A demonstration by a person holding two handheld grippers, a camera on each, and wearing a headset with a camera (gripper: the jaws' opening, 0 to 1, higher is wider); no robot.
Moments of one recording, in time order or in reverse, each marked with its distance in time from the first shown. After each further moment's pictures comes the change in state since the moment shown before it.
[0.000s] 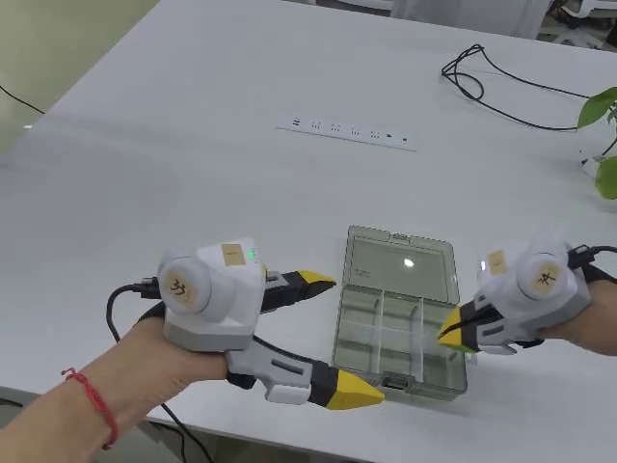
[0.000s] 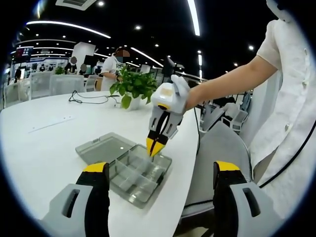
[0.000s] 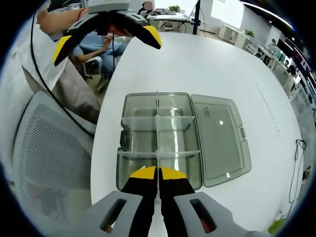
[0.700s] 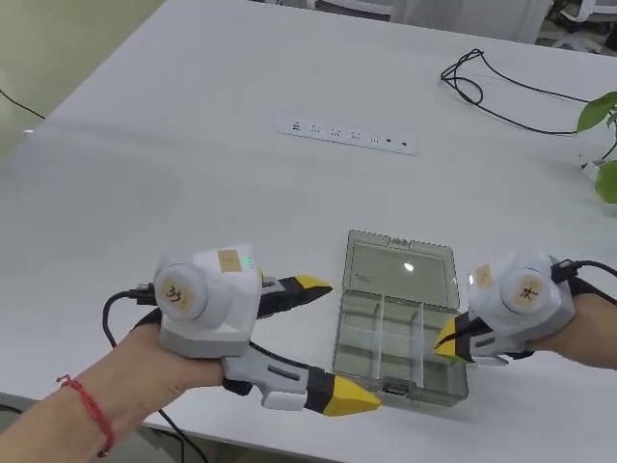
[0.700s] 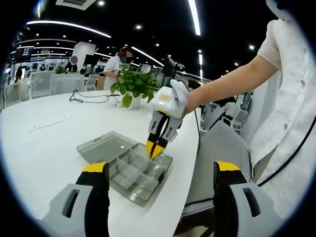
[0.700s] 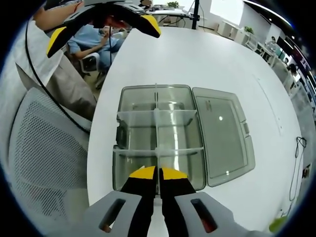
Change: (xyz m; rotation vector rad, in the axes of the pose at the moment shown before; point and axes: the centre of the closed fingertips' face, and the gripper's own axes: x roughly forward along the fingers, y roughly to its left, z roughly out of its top) left arm -0.004 0.002 -0.002 -0.001 0.007 0.004; right arm 0.010 -0.001 -0.007 0.009 0.039 -0.012
